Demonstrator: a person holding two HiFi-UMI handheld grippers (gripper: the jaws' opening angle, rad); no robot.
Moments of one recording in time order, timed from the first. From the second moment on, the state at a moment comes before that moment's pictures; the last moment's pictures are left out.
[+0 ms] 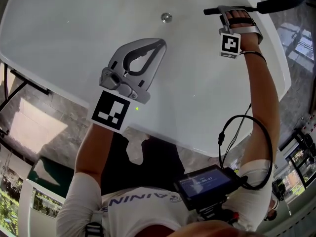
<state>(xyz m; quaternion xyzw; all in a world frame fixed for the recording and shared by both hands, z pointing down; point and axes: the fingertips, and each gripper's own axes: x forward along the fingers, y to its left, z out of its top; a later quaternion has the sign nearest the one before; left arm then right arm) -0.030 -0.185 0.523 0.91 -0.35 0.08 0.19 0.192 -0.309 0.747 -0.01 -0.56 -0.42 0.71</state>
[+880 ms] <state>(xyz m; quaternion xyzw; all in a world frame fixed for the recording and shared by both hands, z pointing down) -0.033 -0.194 0.554 0.91 -0.34 0.10 0.20 0.215 -0.335 0.796 -0.03 -0.50 -0.43 0.75</state>
